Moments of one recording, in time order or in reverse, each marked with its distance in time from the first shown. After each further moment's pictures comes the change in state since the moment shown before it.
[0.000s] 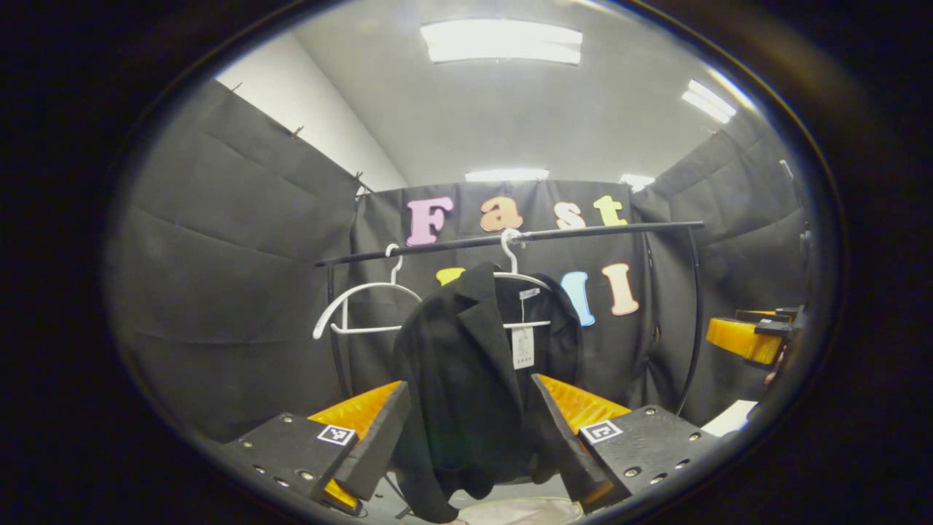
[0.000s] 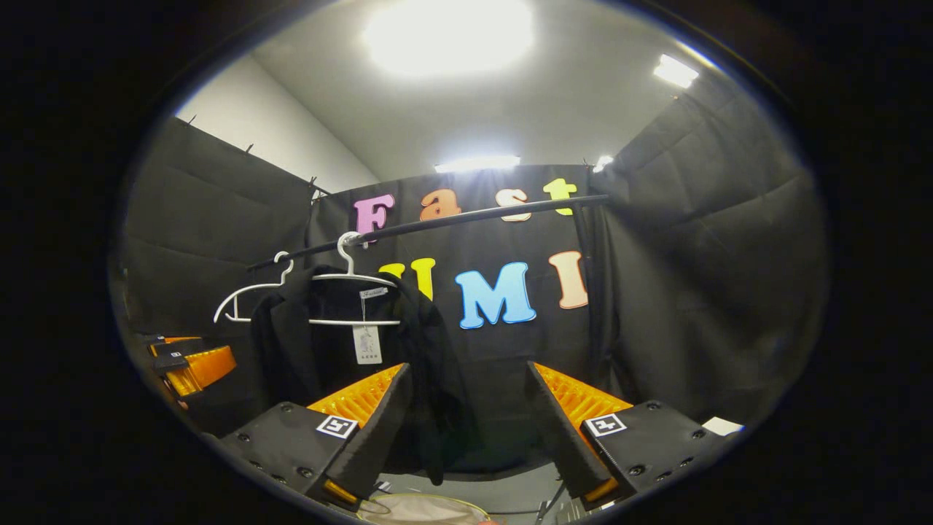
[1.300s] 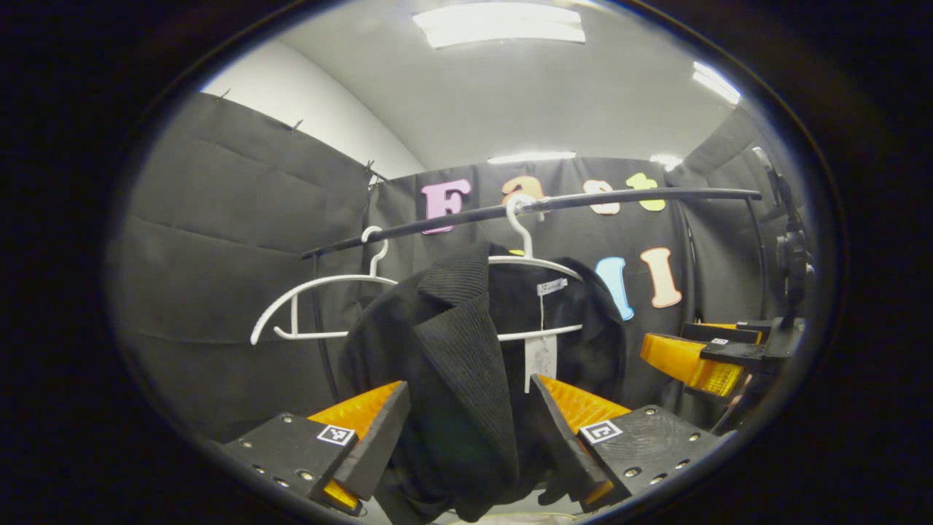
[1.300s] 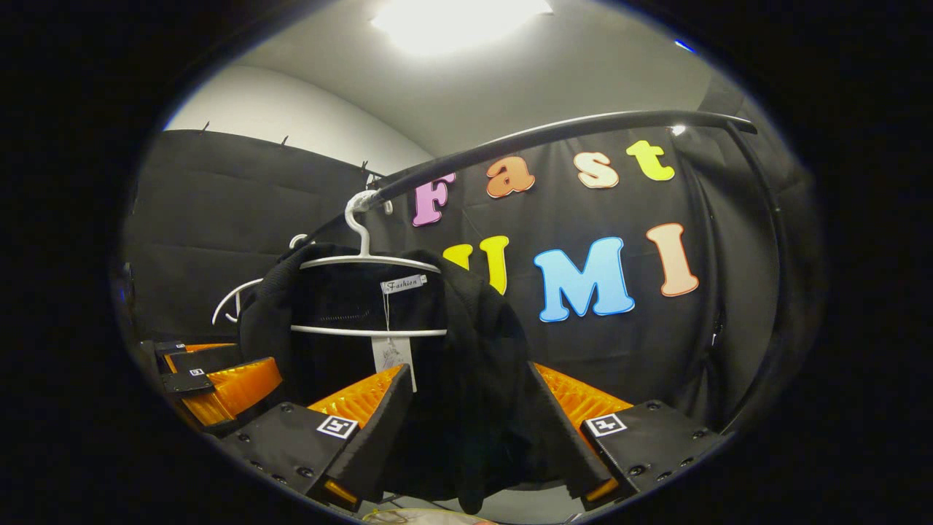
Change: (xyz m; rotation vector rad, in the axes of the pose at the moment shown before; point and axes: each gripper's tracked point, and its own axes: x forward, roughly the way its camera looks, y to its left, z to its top) left arm 0.137 -0.030 -0.028 0.029 0.071 0.155; right arm 0.187 0.061 -0.033 0.020 0.077 0.321
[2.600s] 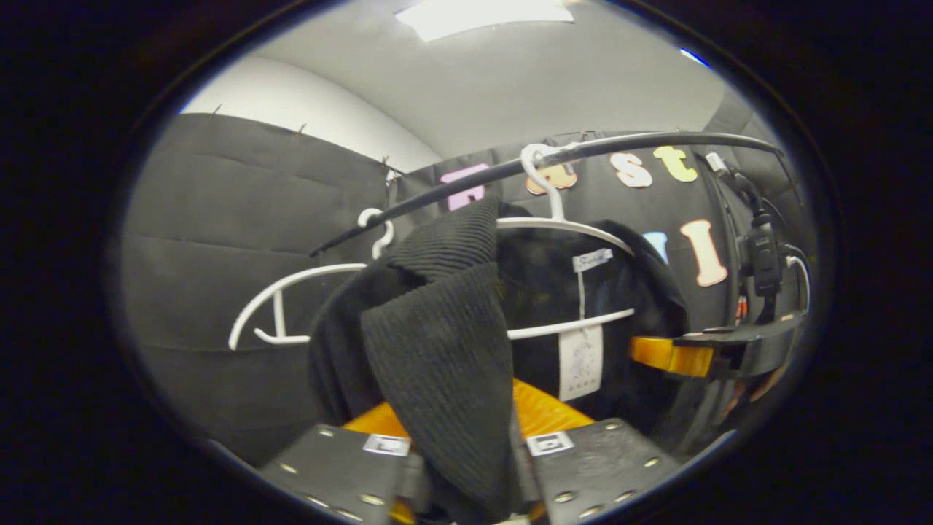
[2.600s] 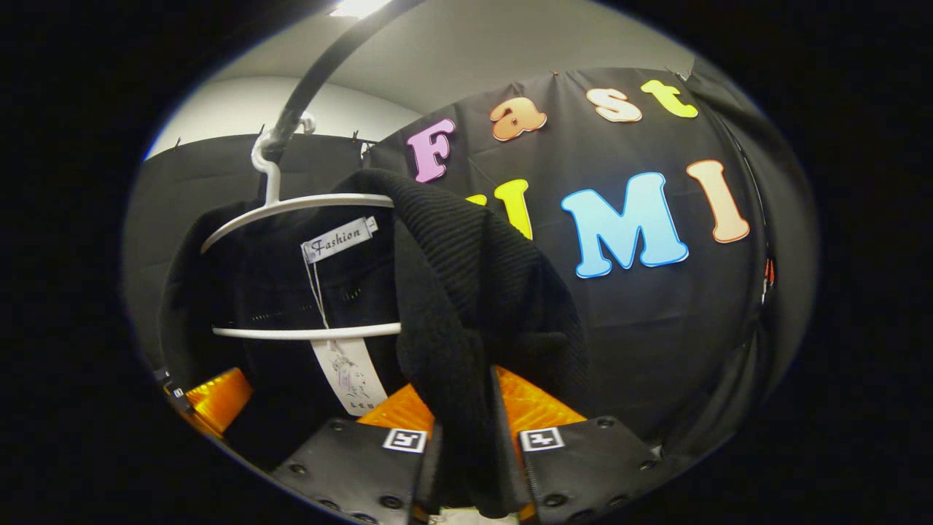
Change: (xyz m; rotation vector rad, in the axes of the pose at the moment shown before) left arm 0.063 0.016 -0.015 0.096 0.002 0.180; right arm 0.125 -0.005 -0.052 0.132 0.175 0.065
